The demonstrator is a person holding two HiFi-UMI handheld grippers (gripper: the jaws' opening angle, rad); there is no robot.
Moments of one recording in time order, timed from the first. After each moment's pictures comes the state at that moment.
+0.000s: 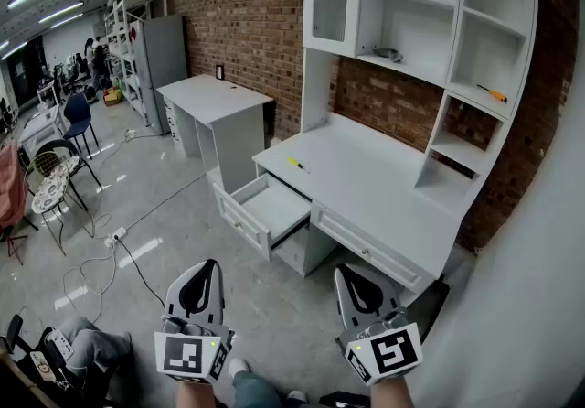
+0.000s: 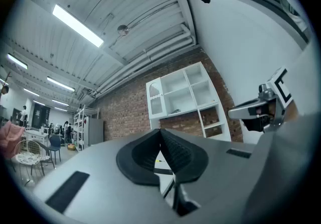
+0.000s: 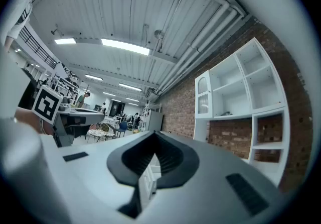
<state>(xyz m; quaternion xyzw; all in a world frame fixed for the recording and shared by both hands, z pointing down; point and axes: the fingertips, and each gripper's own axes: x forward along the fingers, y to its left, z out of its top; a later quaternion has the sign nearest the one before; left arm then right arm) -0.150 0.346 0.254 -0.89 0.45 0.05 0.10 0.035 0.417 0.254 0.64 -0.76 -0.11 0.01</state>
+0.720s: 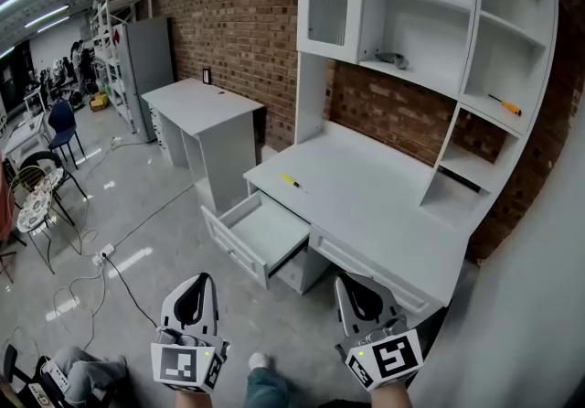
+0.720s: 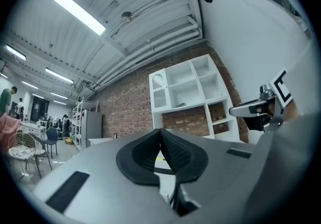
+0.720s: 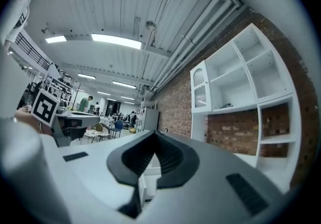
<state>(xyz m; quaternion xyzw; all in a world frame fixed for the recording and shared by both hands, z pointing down) -0.139 0.222 0.275 -0.89 0.46 0.04 0.07 0.065 0.301 0.268 0.65 -0.75 -0.08 0.01</state>
